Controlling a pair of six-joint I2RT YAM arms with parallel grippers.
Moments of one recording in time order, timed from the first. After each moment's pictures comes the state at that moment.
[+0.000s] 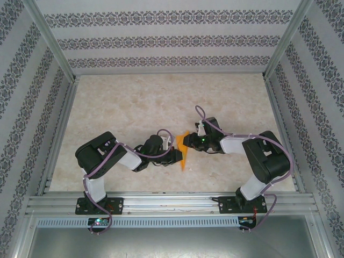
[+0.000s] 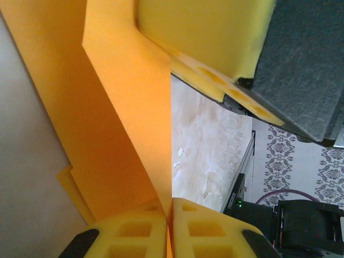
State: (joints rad) left arm -0.77 1.86 0.58 0.78 0.53 -1.14; right arm 0.42 1.65 0.63 0.12 -0.54 0.73
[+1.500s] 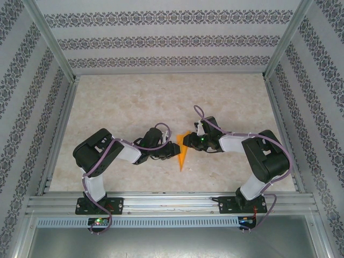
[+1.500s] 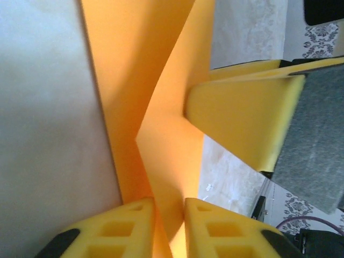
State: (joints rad) left arm -0.69 1.85 0.66 0.57 0.52 -1.04; right arm 0.43 1.66 0.66 0.06 -0.52 0.71
